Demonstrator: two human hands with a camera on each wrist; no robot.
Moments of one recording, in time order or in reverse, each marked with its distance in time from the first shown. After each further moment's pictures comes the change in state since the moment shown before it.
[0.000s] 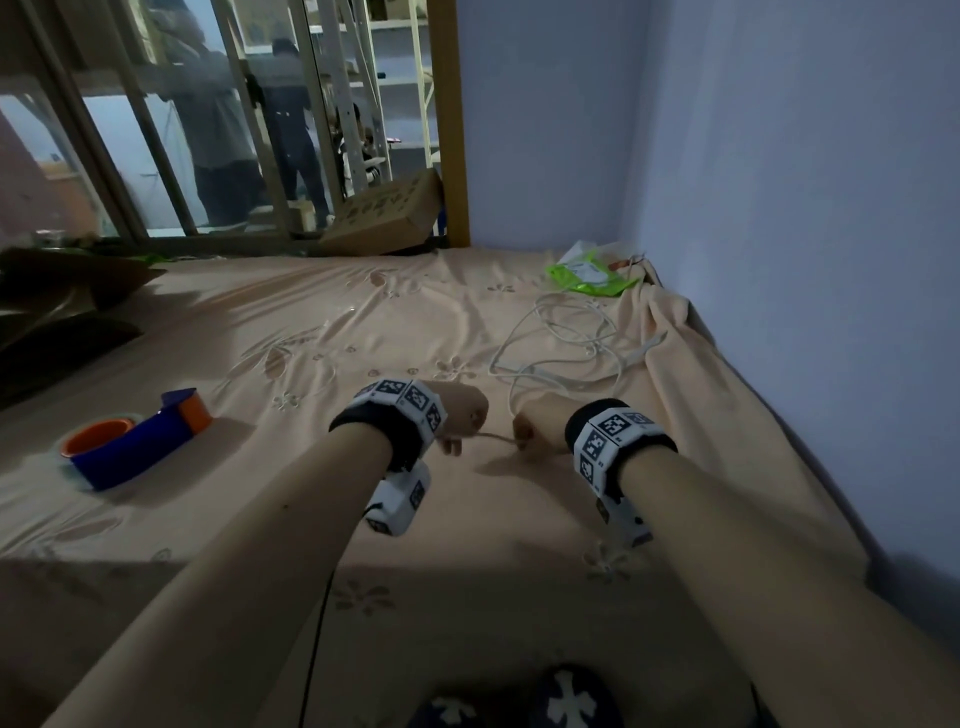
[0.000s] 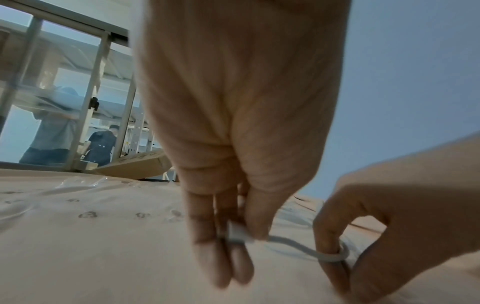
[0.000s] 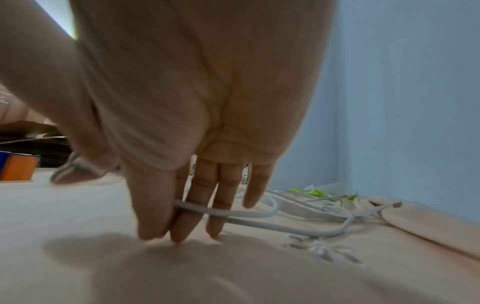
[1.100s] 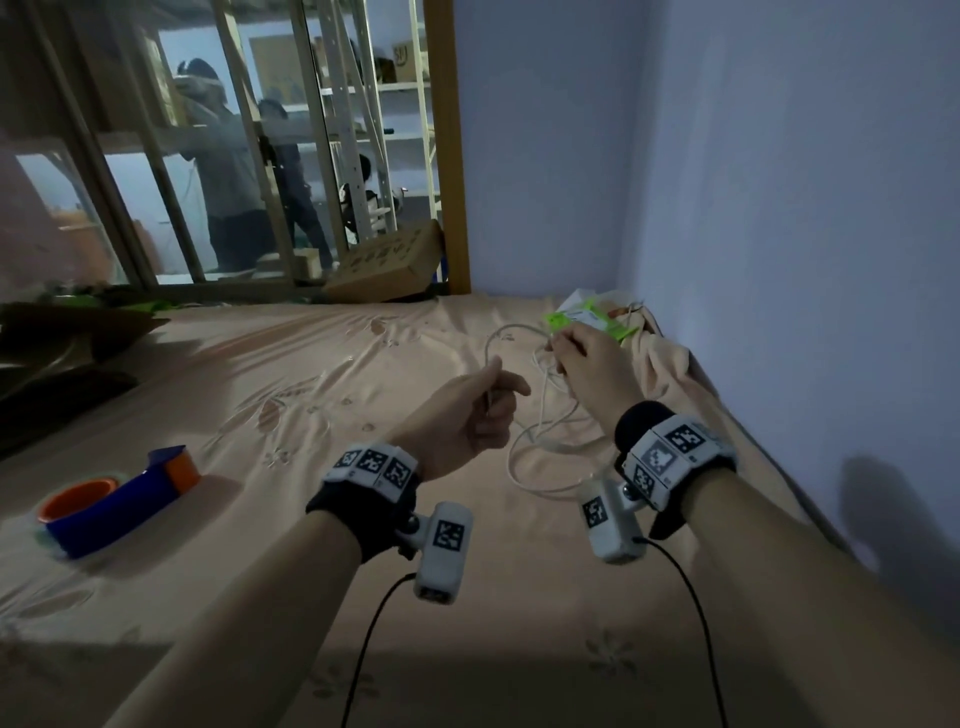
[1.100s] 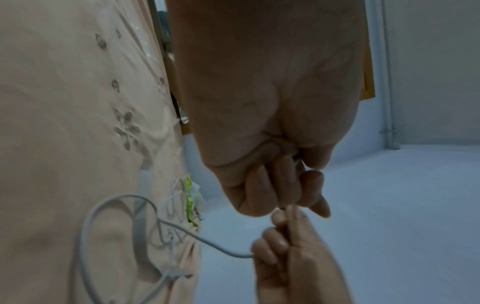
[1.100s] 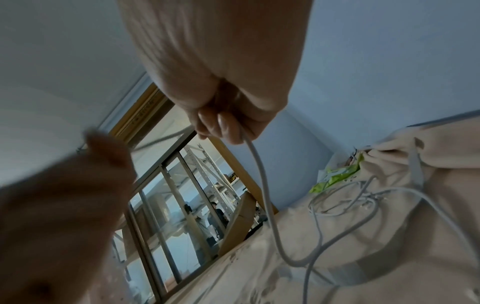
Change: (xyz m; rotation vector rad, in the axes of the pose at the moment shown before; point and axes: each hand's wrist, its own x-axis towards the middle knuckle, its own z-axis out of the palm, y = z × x) left_hand -0.017 0.026 -0.033 -1.724 0.204 0.451; right_hand 0.003 0.043 -0.073 0.844 0.910 -0.058
